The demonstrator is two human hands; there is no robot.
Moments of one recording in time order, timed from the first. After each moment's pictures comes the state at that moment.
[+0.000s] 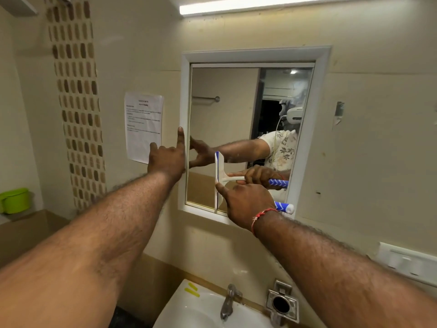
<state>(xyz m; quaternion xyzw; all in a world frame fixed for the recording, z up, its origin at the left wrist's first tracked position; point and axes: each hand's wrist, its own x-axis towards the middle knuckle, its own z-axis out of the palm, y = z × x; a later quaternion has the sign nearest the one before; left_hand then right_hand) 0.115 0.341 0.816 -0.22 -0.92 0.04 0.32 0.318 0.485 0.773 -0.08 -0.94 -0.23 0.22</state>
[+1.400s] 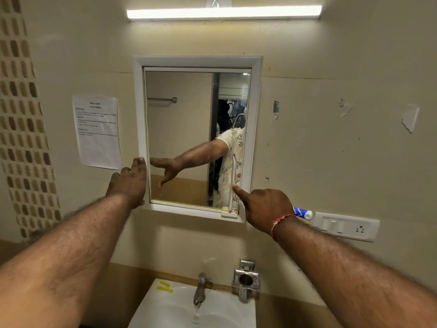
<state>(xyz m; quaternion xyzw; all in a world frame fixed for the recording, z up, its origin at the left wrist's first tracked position) 0.151 0.312 0.766 -0.30 -0.92 0.03 0.24 0.458 0.538 0.759 -0.24 -0.92 -0.25 0.18</state>
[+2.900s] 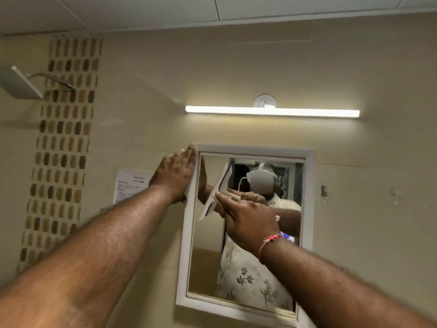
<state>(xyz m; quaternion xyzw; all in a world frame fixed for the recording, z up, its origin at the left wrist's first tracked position) 0.088 0.290 0.984 -0.40 -0.81 -0.06 0.42 0.287 0.427 0.913 -0.10 -0.87 -0.15 0.46</state>
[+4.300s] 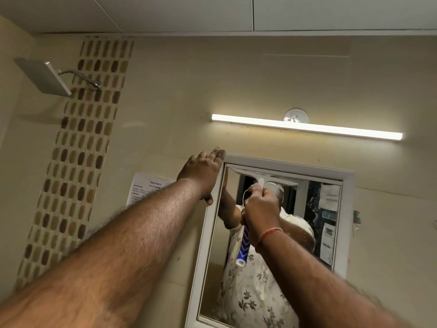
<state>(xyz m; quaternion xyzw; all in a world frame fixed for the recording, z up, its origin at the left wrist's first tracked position) 0.067 0.303 1.027 -0.42 -0.80 -0.14 0.41 0.179 0.421 0.965 -0.20 -0.67 0.43 0.57</state>
